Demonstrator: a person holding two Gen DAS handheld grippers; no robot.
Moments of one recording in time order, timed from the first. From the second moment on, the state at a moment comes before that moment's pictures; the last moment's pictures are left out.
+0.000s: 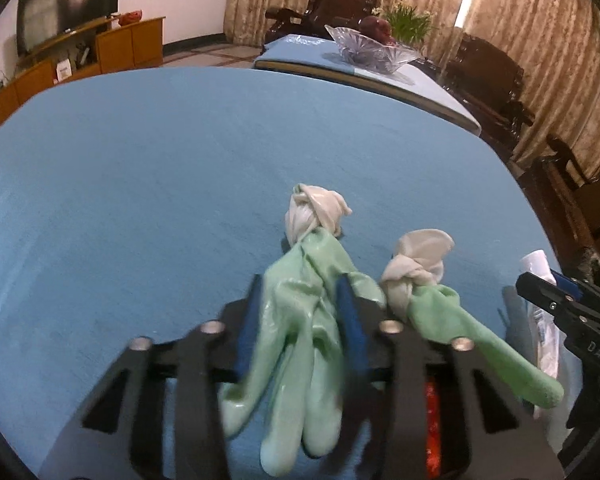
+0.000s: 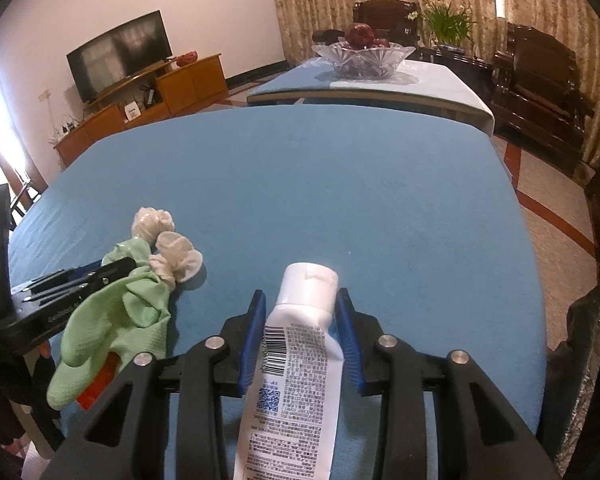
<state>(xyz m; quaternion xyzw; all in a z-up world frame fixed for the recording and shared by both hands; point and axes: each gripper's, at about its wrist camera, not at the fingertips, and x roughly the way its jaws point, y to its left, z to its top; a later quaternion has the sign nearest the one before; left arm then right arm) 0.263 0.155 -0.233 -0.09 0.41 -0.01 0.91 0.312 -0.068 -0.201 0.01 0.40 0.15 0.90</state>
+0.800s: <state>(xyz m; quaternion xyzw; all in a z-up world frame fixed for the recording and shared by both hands) 0.223 0.094 -0.129 -0.03 0.31 -0.02 0.95 0.280 -0.095 -0.120 0.03 0.34 0.18 0.92</state>
